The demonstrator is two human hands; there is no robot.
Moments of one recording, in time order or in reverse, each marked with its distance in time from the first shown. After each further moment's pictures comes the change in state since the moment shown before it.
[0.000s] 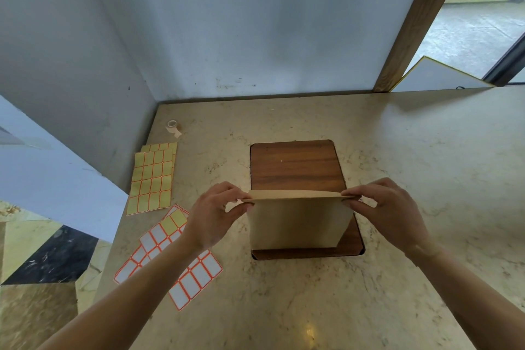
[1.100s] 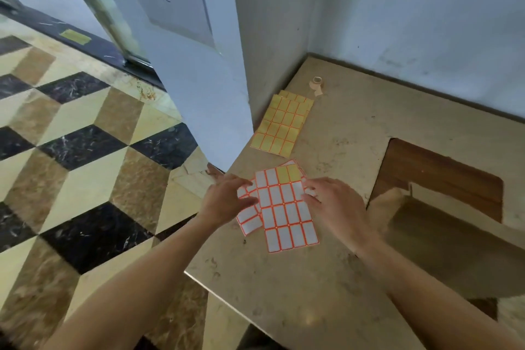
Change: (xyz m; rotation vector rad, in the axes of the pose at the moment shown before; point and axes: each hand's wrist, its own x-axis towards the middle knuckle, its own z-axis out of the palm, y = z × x) left_hand -0.172 -0.155 -0.065 0.159 0.039 -0.849; right_hand 0.025 -0.218 0.222 -0.085 -0.408 -0.475
